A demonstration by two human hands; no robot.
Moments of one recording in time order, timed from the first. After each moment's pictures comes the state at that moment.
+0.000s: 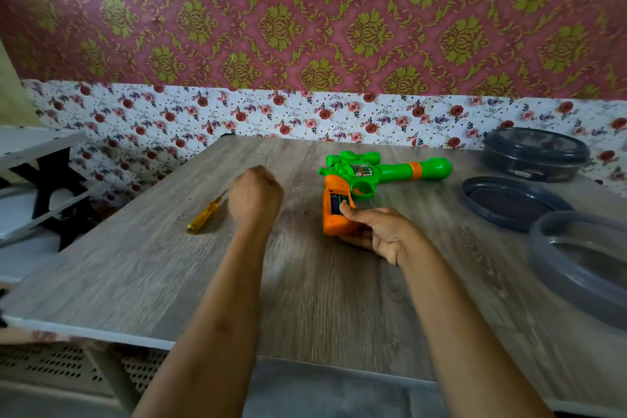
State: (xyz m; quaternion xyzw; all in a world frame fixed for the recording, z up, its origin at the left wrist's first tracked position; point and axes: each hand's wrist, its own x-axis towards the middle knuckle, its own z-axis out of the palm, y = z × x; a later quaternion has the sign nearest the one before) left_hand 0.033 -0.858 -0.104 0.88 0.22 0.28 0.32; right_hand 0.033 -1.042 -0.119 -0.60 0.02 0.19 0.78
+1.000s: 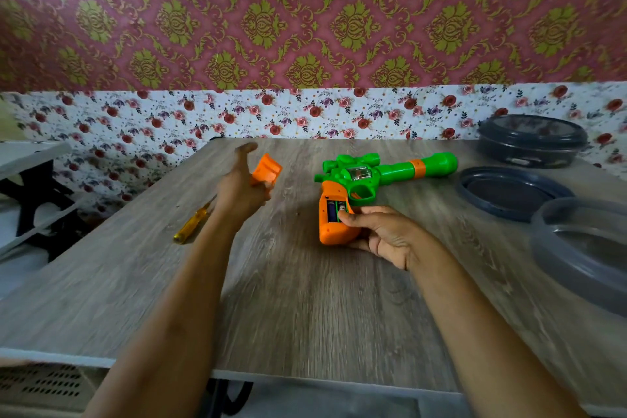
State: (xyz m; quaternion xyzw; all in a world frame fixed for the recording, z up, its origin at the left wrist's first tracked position) left_hand 0.049 -0.829 -0.108 0.86 0.05 0.20 0.47; right_hand 0.037 -1.052 -0.126 -0.59 -0.06 0.22 0.77
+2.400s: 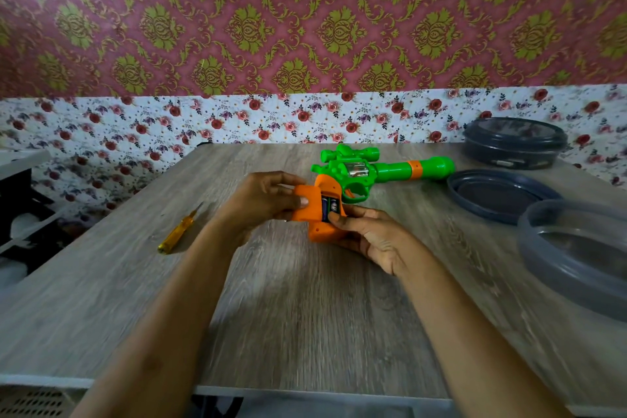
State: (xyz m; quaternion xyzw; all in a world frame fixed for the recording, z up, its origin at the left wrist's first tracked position) left_hand 0.029 -0.870 -0.089 0.80 -0.06 0.02 0.60; right_hand 0.040 -1.053 -0.130 -0.58 -0.05 0.17 0.79
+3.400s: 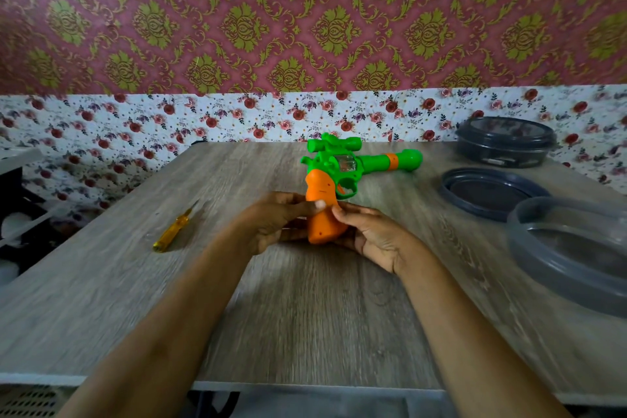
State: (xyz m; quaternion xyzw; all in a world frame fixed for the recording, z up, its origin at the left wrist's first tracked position) left_hand 0.030 -0.895 -0.107 0.71 0.00 -0.12 0.69; right_hand 0.030 -1.059 -0.123 -0.57 -0.08 0.20 0.79
